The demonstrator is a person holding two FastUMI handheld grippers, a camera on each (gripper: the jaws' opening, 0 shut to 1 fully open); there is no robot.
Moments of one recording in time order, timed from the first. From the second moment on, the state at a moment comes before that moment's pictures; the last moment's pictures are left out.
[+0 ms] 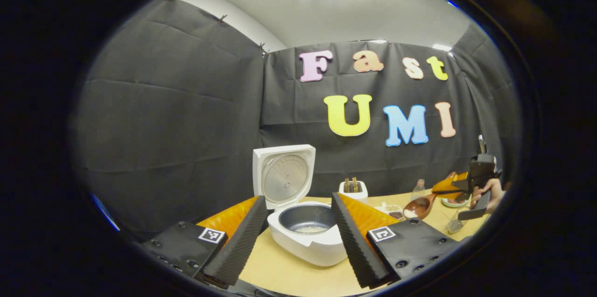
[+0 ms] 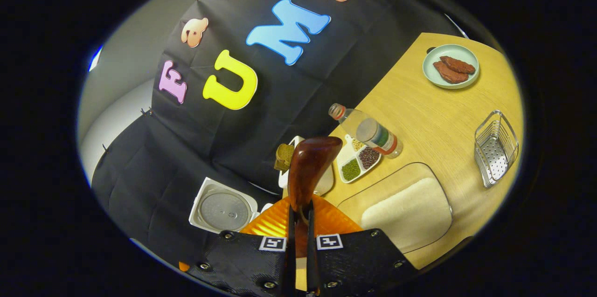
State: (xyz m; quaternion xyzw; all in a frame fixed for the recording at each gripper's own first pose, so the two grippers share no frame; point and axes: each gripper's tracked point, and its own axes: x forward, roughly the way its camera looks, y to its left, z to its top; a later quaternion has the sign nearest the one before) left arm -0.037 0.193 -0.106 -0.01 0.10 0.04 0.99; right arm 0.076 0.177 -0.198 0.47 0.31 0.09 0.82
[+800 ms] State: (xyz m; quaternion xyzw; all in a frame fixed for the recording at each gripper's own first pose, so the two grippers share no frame) left arm -0.070 0.246 -0.129 -0.03 0.12 0.09 0.99; right arm 0.109 0.319 -0.159 0.43 0.31 0.19 0.83
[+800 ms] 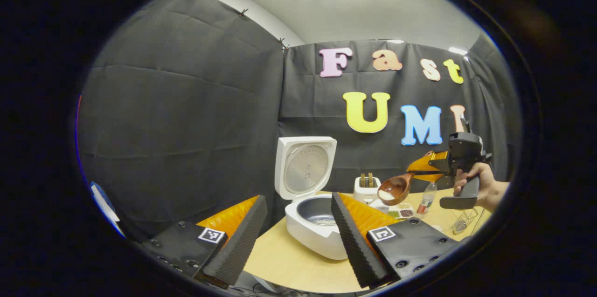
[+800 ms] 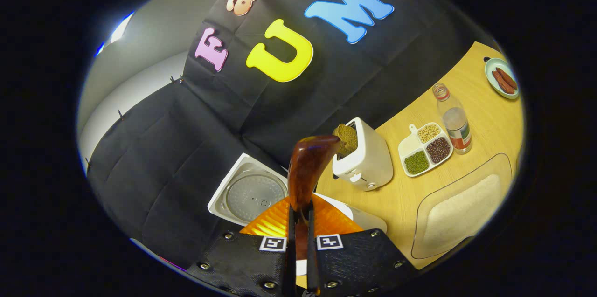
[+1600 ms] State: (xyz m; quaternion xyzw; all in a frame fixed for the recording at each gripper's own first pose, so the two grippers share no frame) left arm -0.087 0.271 -0.162 -0.04 0.15 0.13 0.98; right arm 0.131 0.439 -0.209 0.29 0.31 0.25 0.87
